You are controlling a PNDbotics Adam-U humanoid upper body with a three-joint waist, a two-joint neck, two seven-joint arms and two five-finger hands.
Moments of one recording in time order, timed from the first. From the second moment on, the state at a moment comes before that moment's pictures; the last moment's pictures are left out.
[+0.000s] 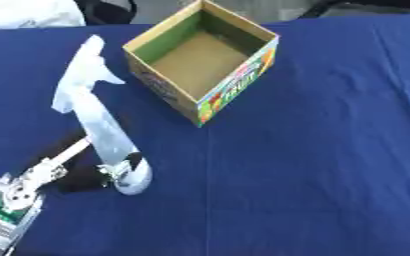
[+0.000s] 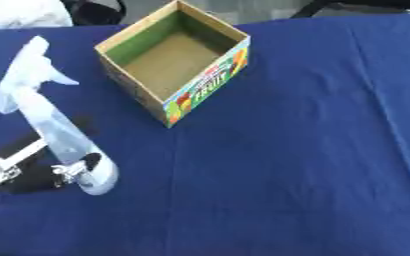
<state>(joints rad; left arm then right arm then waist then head) -0.18 0.52 -0.17 -1.91 -0.29 0.26 -0.40 -0.44 -0.52 0.00 -1.98 -0.22 0.23 -0.35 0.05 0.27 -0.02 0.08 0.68</state>
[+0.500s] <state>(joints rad) -0.18 0.52 -0.19 -1.89 -0.32 0.25 -0.40 -0.44 -0.52 0.00 -1.98 -0.22 0.23 -0.35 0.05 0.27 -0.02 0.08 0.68</state>
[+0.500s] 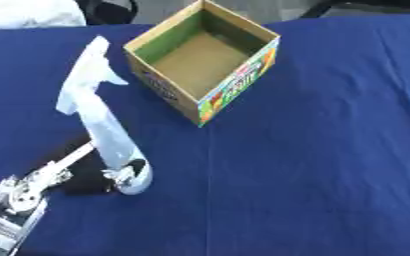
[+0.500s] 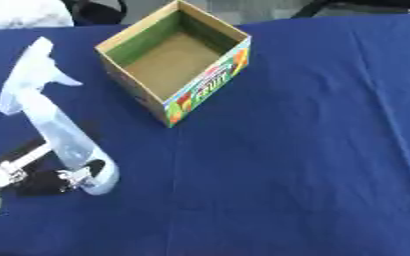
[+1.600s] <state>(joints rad) -0.18 0.52 -0.22 -1.83 -0.23 0.35 -0.09 -0.44 -0.52 0.01 -1.98 -0.22 0.23 -0.35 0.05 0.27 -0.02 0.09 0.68</state>
